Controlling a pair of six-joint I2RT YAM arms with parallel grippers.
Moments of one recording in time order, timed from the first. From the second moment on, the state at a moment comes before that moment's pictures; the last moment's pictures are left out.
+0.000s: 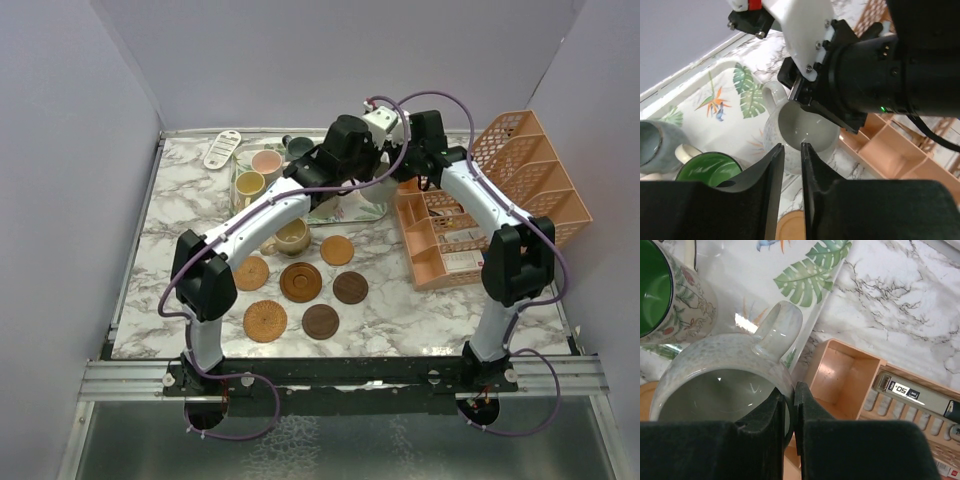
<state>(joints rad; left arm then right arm) -0.75 1.89 1.84 -0.32 -0.10 -0.05 0.32 1.85 1.62 -0.47 -0.09 -0.18</state>
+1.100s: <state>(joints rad) -0.32 1.61 1.66 -0.79 1.09 0.75 0.51 1.67 1.66 -0.93 -0.73 -0.91</state>
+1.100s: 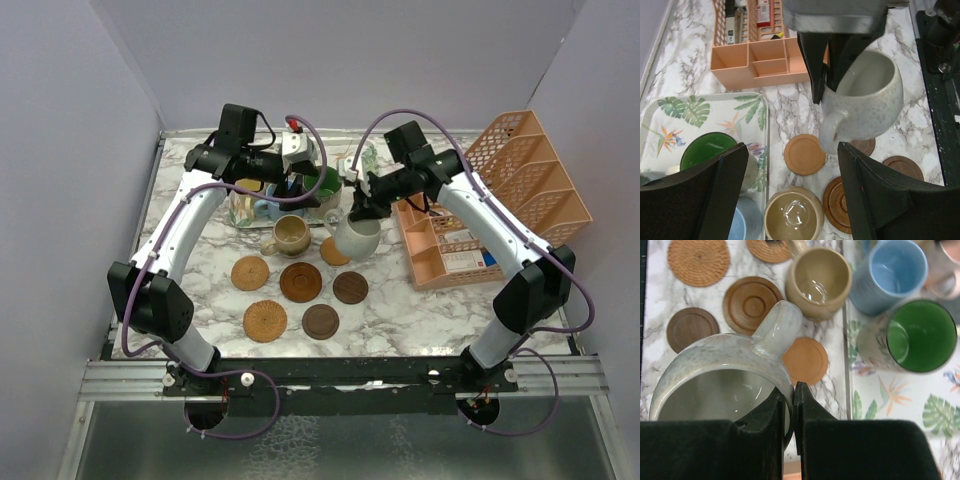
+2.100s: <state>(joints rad) -0.41 1.71 1.62 -1.14 1.22 1.11 0.61 1.66 1.70 -0.97 -0.70 -0.97</state>
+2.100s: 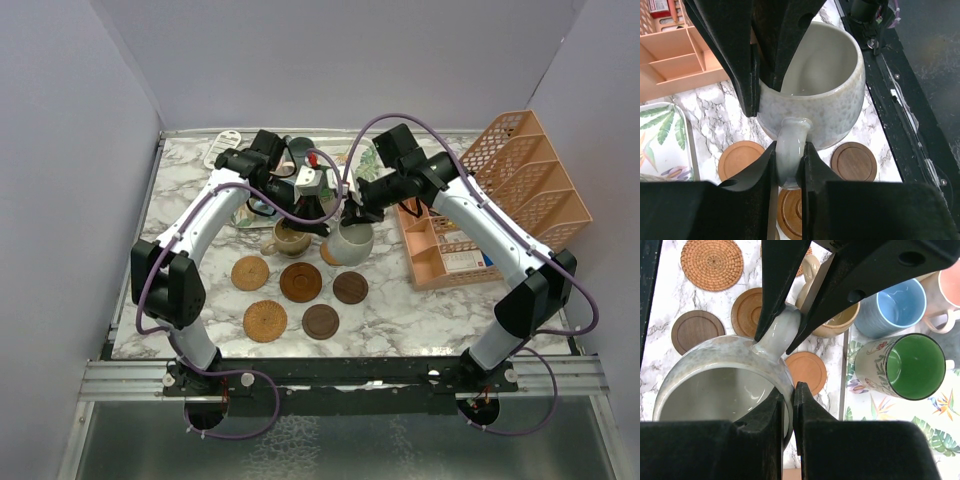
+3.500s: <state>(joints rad) -0.03 0.86 0.96 -0.80 0.68 0.64 0.53 1.43 1.36 -0.53 -0.55 -0.45</state>
